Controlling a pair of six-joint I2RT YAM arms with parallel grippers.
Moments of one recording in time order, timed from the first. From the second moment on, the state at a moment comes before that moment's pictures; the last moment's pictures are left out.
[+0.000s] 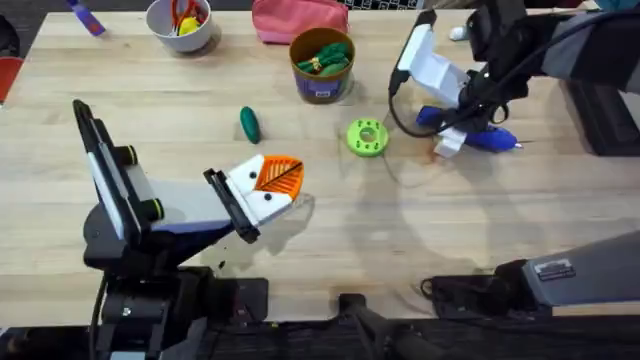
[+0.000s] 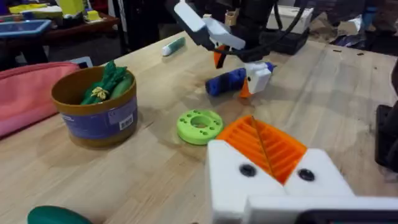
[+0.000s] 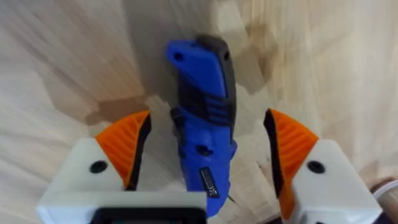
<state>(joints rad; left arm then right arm) -0.01 0.01 0.01 -0.09 0.96 0.06 0.10 1.68 1.08 -0.73 0.18 -0.98</state>
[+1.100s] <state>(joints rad) -0.01 0.21 0.39 -0.42 0.40 -0.06 0.38 0.97 1.07 -0.84 0.03 0.06</state>
